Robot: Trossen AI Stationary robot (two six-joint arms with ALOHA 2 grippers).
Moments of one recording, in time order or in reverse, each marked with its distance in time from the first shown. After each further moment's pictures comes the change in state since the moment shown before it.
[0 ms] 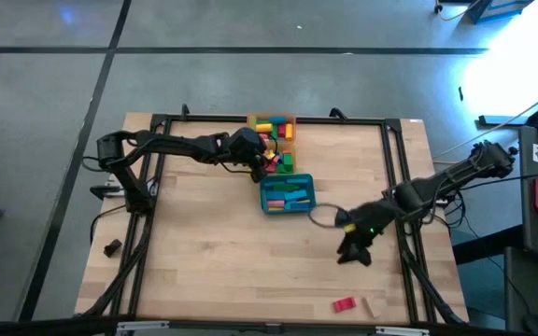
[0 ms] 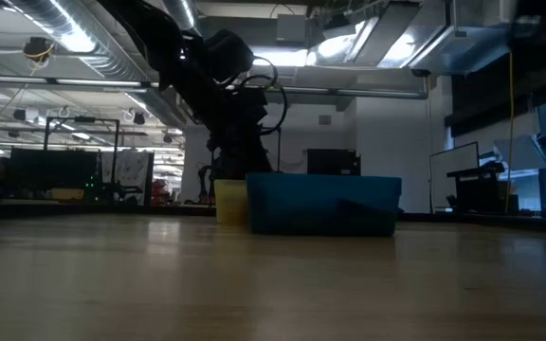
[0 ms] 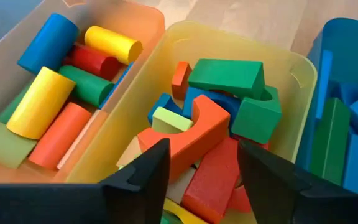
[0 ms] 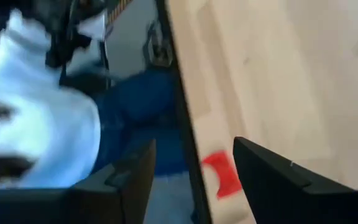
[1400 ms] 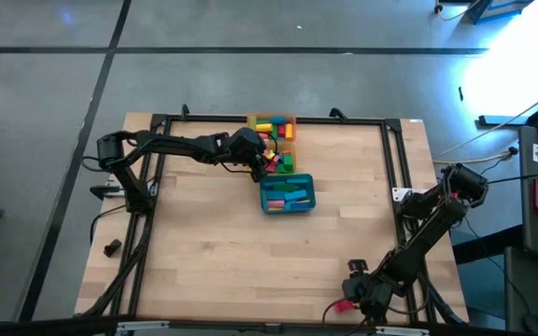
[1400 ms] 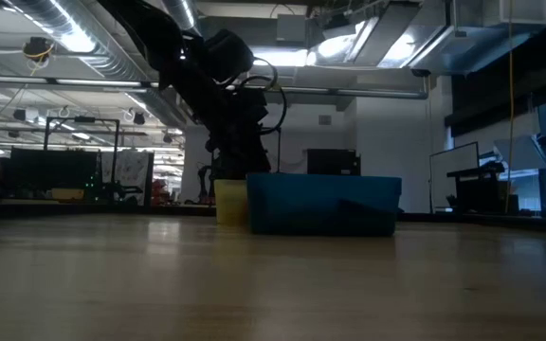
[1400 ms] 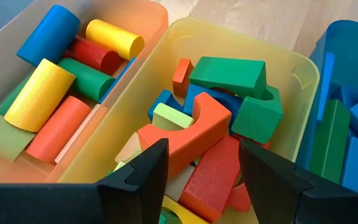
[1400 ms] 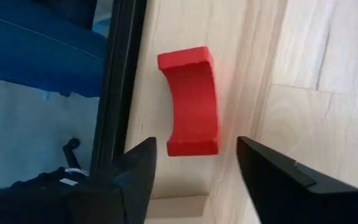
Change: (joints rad) left arm 0.000 0.000 0.000 -0.006 0.000 -0.034; right arm 0.500 0.494 0.000 0.109 0.291 -0.161
